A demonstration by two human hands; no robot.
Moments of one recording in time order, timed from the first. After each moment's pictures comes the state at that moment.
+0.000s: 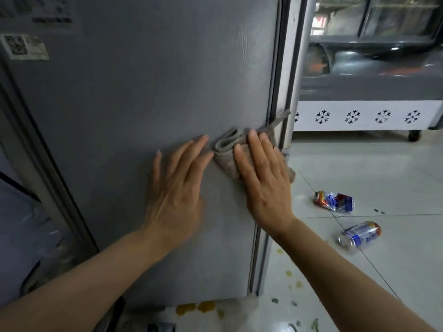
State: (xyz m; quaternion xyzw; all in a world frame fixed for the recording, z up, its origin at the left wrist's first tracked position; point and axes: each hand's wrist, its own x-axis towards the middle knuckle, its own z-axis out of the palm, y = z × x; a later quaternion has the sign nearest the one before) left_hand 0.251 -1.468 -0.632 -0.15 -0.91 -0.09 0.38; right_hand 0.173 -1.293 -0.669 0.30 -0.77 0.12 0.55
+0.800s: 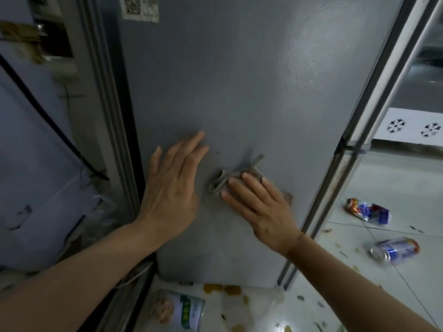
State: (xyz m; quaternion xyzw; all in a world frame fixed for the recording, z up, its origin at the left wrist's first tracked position) left_hand 0.280 -1.570 -0.665 -0.10 -0.91 -0.11 0.38; right_hand 0.194 -1.366 -0.722 0.46 -0.75 -0.04 0.47
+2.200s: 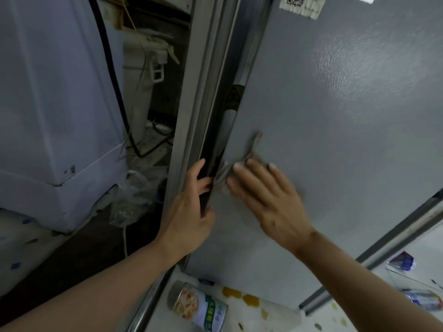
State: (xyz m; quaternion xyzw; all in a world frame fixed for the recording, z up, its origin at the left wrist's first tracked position) left_hand 0.298 -1.652 -0.745 -0.01 -0.81 -0.51 0.29; right_hand 0.211 -1.484 -0.686 0.53 -0.70 -0.10 0.47
